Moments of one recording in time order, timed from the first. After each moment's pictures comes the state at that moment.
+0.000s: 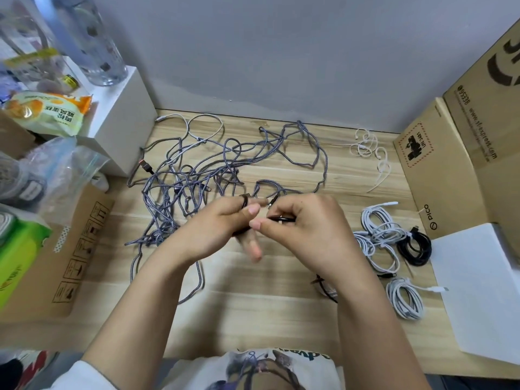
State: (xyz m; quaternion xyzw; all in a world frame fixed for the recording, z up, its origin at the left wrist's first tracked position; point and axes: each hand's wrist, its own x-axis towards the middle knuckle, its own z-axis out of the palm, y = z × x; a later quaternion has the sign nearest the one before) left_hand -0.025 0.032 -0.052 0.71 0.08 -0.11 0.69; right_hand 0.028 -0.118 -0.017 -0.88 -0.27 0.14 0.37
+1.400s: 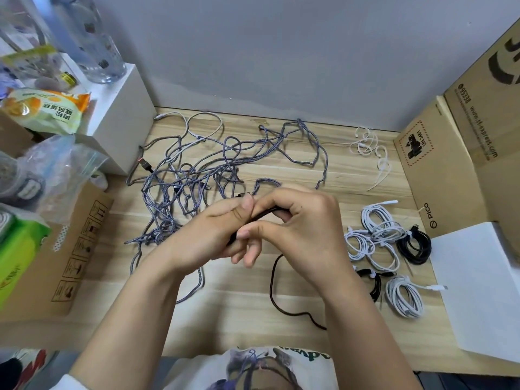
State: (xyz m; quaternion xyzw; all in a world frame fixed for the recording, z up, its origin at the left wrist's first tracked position) left_hand -0.034 0.029 -0.038 0.68 0.02 -0.13 0.73; right_hand 0.018 -0.105 -0.021 -0.81 -0.29 0.04 0.51
